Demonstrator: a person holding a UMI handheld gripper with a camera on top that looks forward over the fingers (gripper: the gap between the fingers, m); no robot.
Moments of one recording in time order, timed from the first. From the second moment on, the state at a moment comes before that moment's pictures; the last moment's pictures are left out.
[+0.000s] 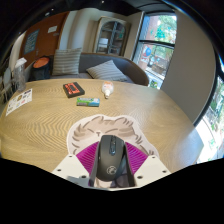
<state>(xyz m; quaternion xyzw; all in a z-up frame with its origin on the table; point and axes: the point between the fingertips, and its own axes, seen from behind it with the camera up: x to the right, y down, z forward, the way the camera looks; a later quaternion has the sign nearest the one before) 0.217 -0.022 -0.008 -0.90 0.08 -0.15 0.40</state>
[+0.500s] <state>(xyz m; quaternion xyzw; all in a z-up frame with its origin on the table) 0.081 -0.132 0.101 -0.84 0.15 -0.18 0.48</state>
